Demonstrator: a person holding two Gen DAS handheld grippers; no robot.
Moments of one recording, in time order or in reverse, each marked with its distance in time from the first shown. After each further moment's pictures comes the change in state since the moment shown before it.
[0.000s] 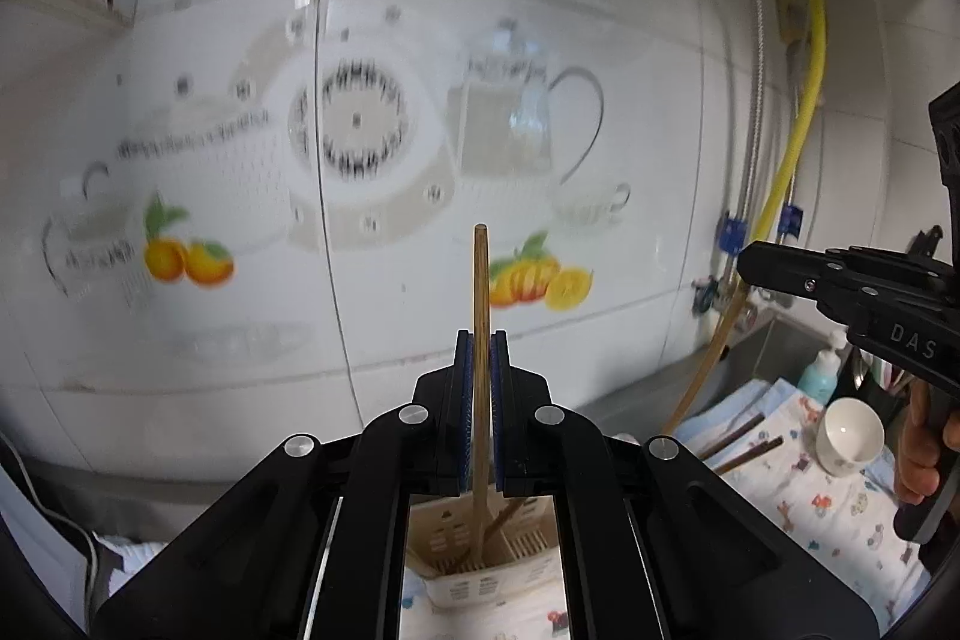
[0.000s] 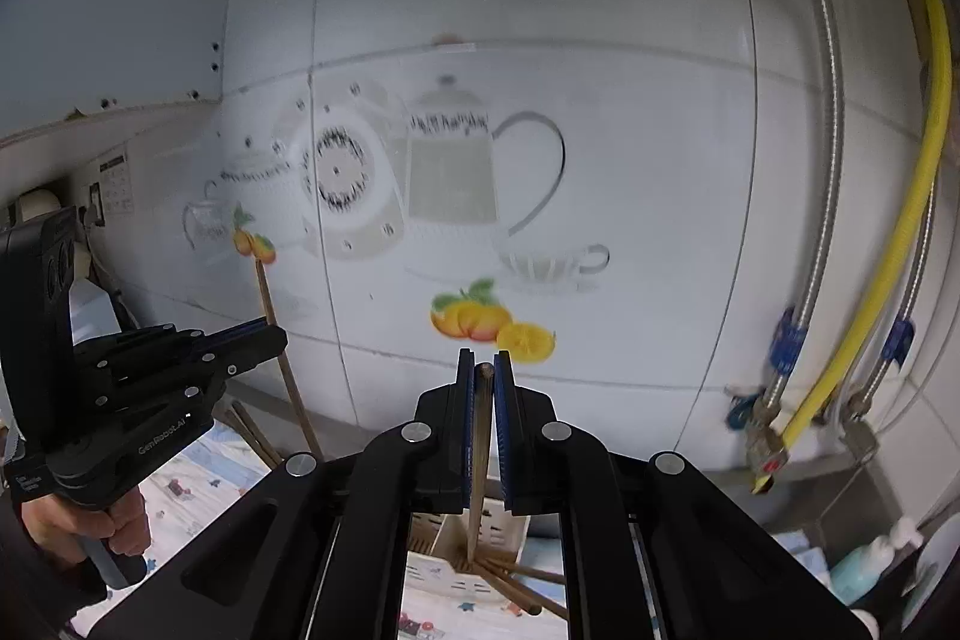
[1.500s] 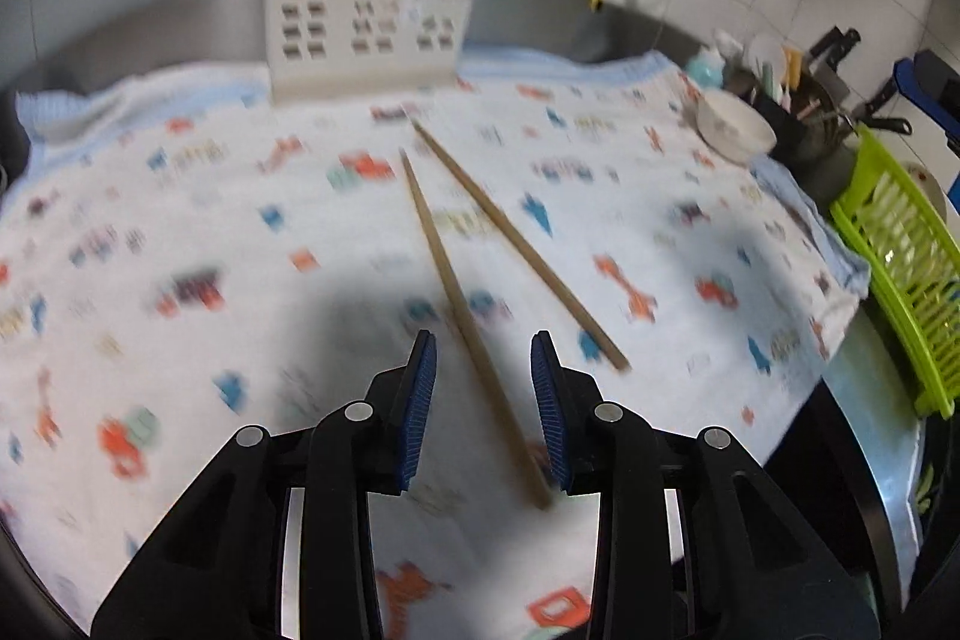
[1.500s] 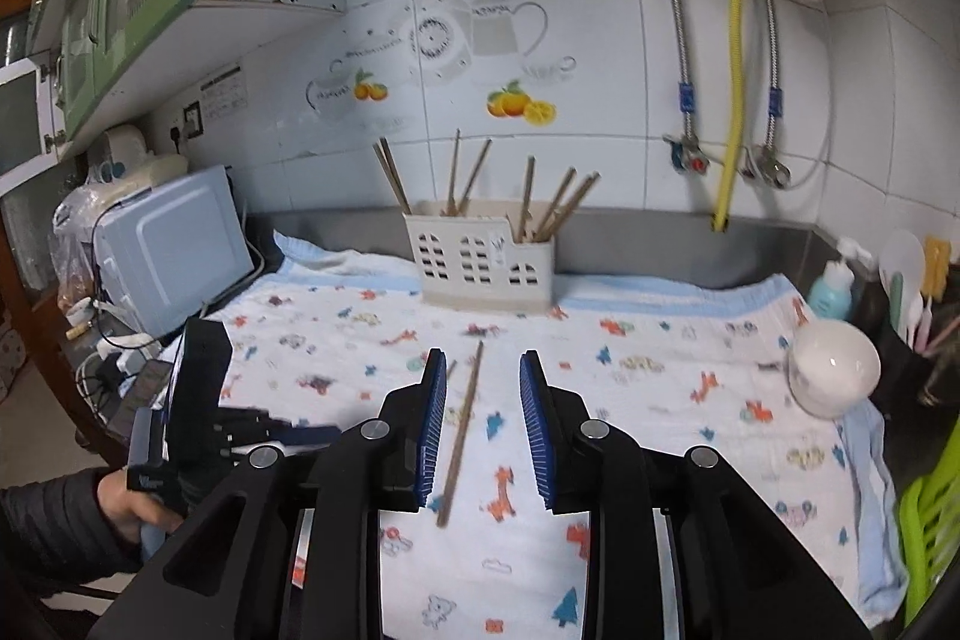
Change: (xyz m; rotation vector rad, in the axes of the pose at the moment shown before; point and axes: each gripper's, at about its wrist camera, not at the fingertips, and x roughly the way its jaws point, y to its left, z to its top) left arm -0.127 -0.097 -0.294 -0.120 0.491 -0.170; right arm -0.241 0.034 -0.226 0.063 0.105 0.054
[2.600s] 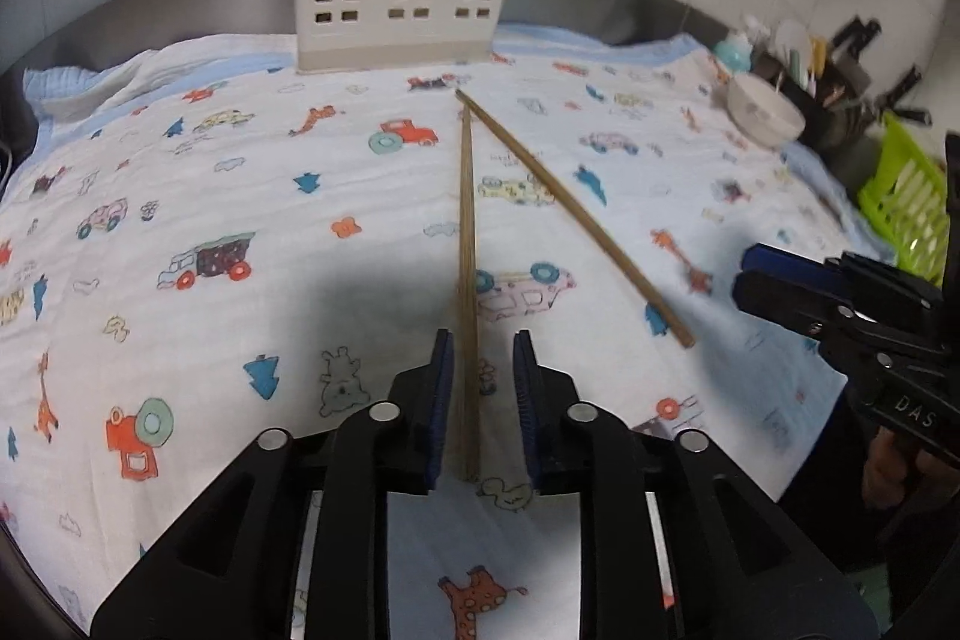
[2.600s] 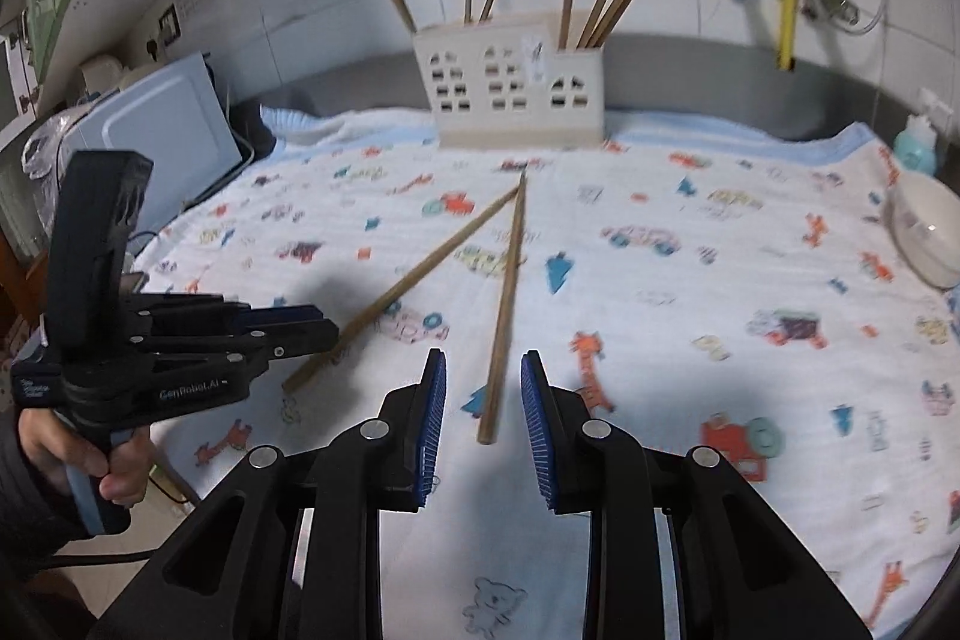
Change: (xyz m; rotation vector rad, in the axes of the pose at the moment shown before) left arm 0.016 0.025 -0.002 0.010 0.034 0.039; right arm 0.123 0.023 -0.084 0.047 0.254 0.059
